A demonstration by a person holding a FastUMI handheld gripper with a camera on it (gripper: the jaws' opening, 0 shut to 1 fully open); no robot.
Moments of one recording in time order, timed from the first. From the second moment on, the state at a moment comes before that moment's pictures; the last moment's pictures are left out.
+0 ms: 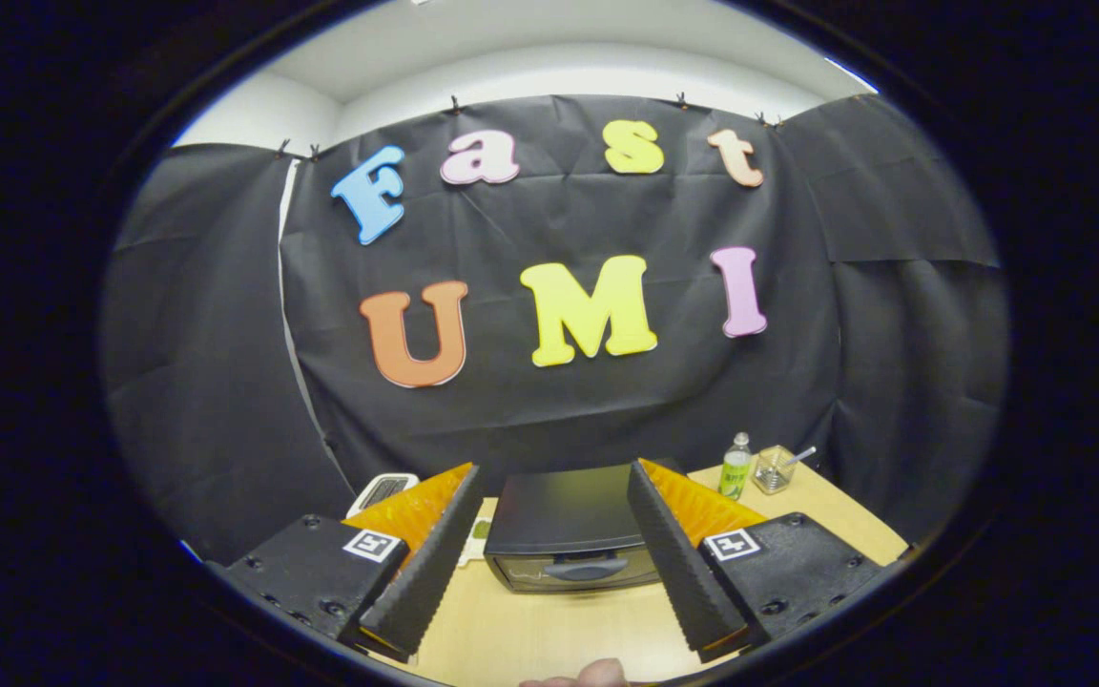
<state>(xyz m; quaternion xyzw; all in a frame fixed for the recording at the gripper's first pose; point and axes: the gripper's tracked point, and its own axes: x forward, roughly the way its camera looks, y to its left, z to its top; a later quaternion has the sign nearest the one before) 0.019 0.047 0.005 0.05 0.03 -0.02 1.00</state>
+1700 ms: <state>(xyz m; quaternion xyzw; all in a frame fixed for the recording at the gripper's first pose) -0.043 0.054 -0.014 0.03 0.04 -0.02 1.00</state>
